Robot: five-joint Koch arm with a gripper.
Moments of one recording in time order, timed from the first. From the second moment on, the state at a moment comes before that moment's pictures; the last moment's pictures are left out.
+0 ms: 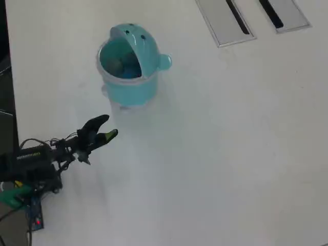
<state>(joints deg) -5.0 131.3 149.0 -27.6 -28.3</state>
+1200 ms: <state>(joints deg) -1.2 131.3 176.8 -55.0 -23.7</state>
